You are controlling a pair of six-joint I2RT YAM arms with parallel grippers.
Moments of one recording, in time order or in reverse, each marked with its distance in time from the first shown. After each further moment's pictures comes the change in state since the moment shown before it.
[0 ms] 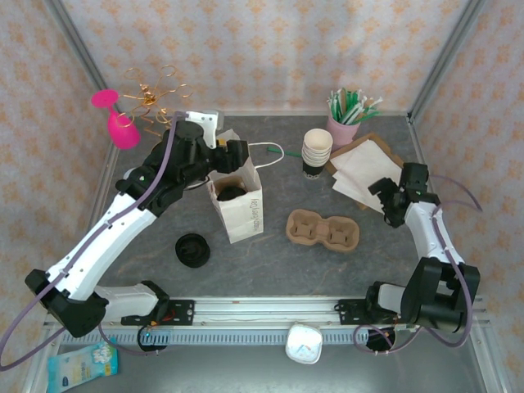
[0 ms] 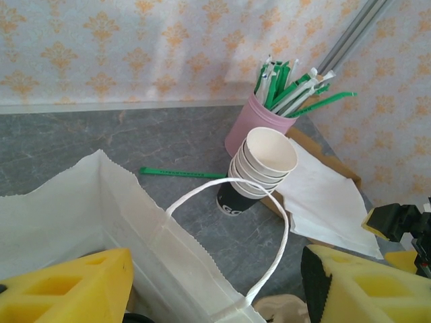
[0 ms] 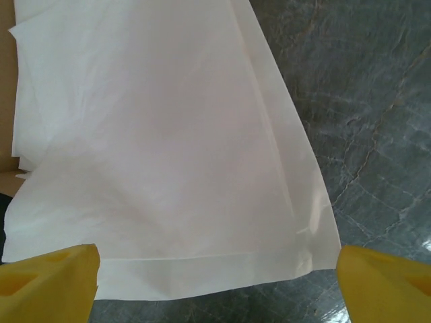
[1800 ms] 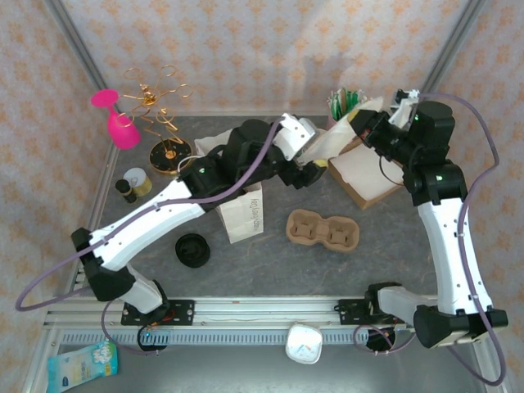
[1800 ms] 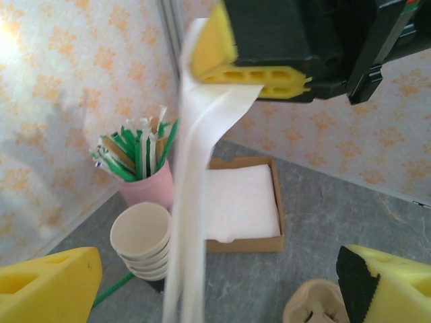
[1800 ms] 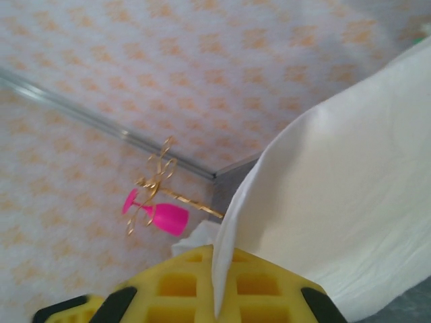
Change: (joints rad) left arm -0.356 0.332 0.358 0.109 -0.010 0.512; right arm 0.372 -0.087 0.685 0.034 -0.368 0.033
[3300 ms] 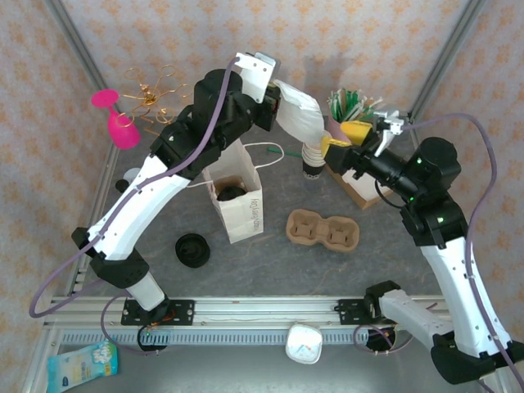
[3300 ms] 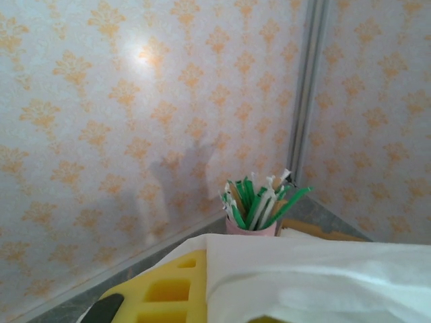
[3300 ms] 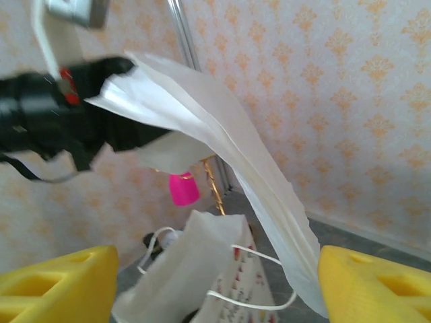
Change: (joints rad) left arm 0.171 0.087 0.405 -0.198 -0.164 -0.103; right arm 0.183 -0.216 -0.216 0.247 -0.046 -0.608
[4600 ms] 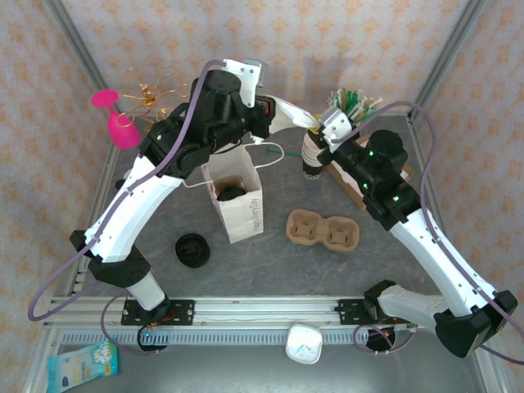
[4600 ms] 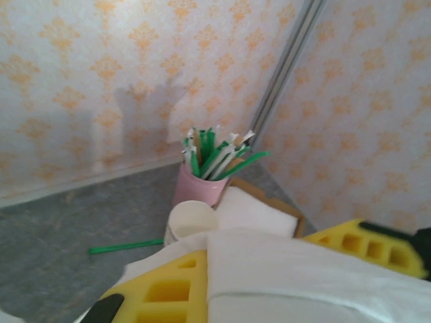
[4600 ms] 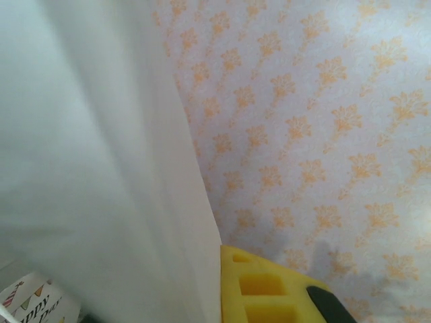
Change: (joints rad) left arm 0.000 0.006 0.076 -0.210 0.074 -0.378; right arm 0.208 0.136 -0.130 0.306 0.412 -0.641
